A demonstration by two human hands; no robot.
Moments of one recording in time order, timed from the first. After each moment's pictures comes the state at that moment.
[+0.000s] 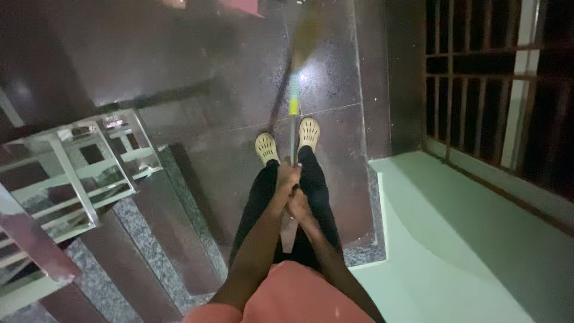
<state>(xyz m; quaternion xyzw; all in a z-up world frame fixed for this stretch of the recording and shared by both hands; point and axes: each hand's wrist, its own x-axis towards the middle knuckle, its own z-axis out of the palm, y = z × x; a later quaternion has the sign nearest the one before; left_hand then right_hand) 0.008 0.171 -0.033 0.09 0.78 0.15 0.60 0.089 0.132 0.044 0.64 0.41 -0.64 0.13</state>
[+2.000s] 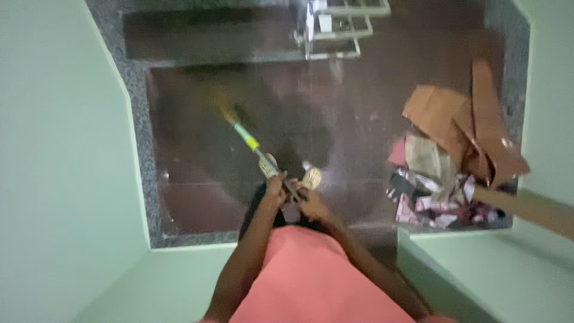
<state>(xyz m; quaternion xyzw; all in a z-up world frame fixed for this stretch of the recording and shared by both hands) 0.092 0.131 0.109 -0.60 0.08 0.80 0.02 0.012 0.275 0.210 -0.07 0.76 -0.28 0.59</state>
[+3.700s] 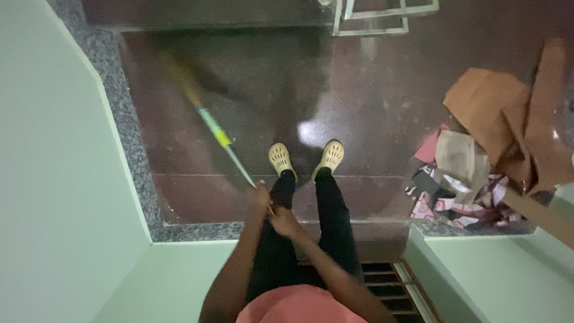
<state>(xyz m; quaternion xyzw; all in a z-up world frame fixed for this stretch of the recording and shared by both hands) 0.140 0.040 -0.032 -0.72 0.44 0.53 0.09 0.086 0.150 0.045 -0.06 0.67 -0.26 0.69</state>
